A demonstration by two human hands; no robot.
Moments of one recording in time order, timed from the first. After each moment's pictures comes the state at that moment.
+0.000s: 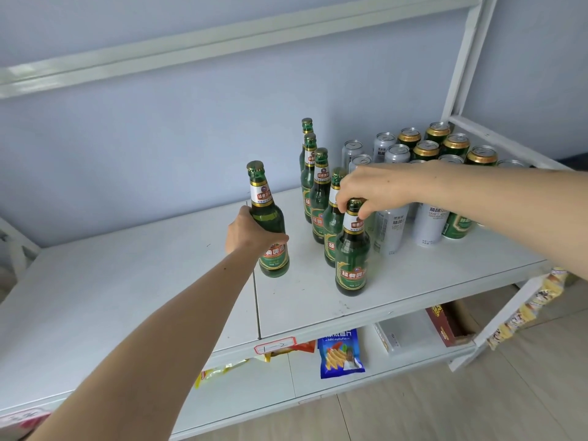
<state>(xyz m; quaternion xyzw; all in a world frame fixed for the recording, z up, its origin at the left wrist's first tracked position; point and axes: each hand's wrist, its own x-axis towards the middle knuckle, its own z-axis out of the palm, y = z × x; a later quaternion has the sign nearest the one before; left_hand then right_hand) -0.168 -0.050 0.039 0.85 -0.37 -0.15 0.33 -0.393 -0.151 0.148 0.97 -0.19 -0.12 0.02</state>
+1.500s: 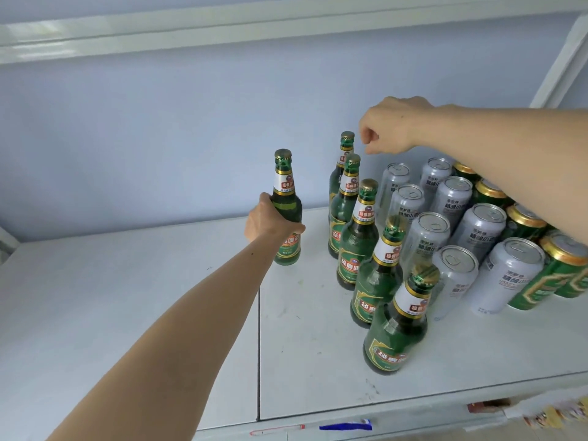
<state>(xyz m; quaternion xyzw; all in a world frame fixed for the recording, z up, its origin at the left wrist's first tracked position) -0.101 -0.176 0.029 0.87 -0.34 -0.14 0.32 -0.276 -0.313 0.188 0.92 -0.37 -0.04 0.09</state>
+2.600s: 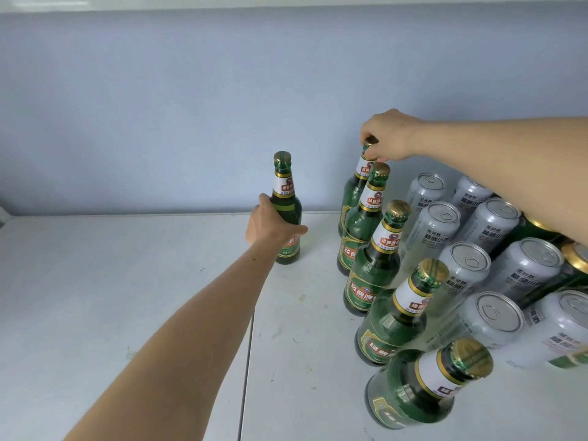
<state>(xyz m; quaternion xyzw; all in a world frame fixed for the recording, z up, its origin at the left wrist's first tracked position) -0.060 -0.231 -0.013 0.89 -0.29 -0.15 0.33 -0.203 -0.399 0.136 0.93 -0.36 -0.02 -0.08</state>
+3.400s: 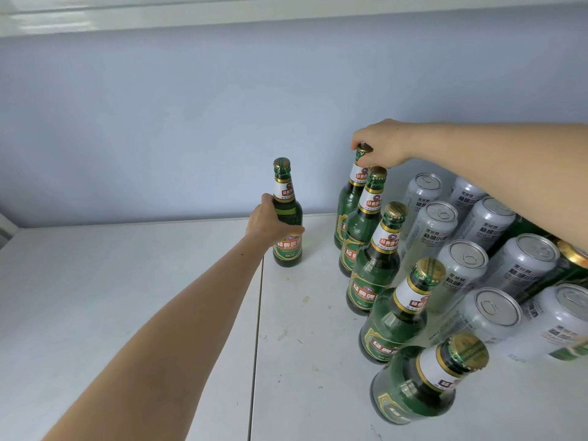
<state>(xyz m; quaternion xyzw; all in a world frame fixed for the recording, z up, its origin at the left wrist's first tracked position) -0.040 -0.225 0.001 0.84 -0.36 -0.22 0.35 -0.205 -0.375 0.151 0.94 -0.33 -0.08 -0.03</state>
